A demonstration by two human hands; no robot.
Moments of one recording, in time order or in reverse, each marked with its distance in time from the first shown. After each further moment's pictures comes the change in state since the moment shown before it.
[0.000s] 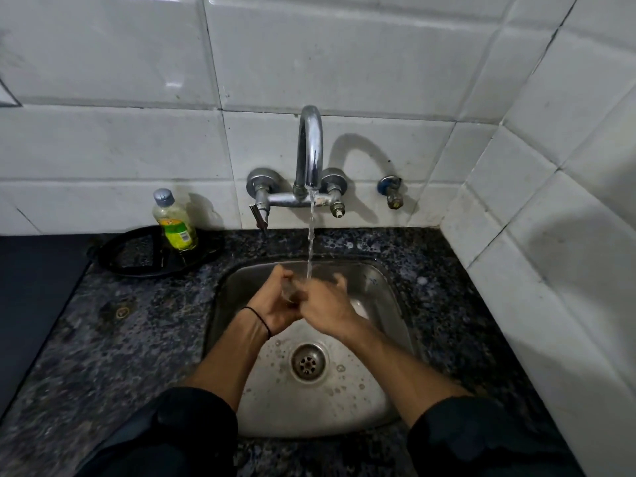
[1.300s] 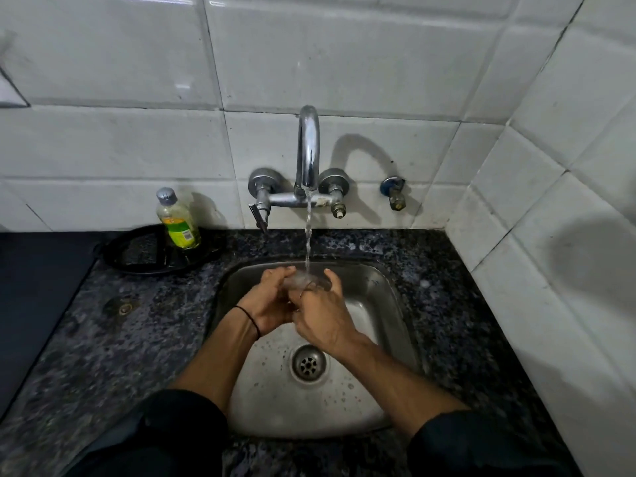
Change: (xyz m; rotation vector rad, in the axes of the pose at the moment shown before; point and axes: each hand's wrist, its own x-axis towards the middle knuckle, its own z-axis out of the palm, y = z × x) left_hand 0.004 0.002 -0.013 0.122 0.013 0.067; right_hand -0.005 0.012 0.021 -0.095 0.190 -0.201
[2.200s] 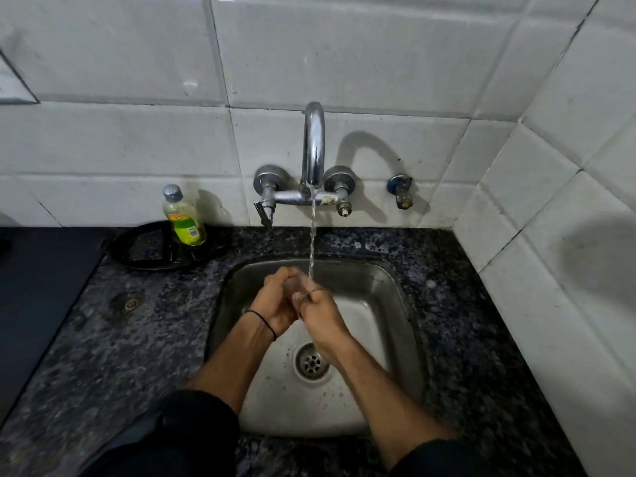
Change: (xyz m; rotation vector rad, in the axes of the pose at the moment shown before) left_hand -0.001 -0.011 0.013 -0.120 0.123 0.118; right_hand 0.009 -0.015 0.028 1.405 0.109 0.454
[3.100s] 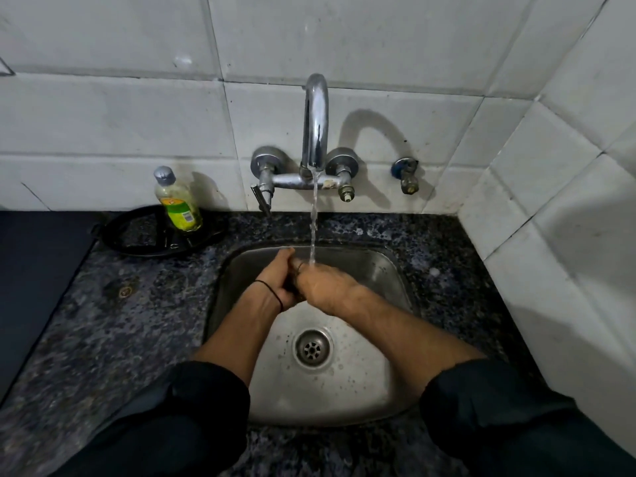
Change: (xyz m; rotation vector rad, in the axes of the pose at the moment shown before) left_hand 0.015 0.017 0.013 0.006 0.103 -0.274; right_hand 0.033 -0.040 -0.020 -1.337 -0.304 -0.050
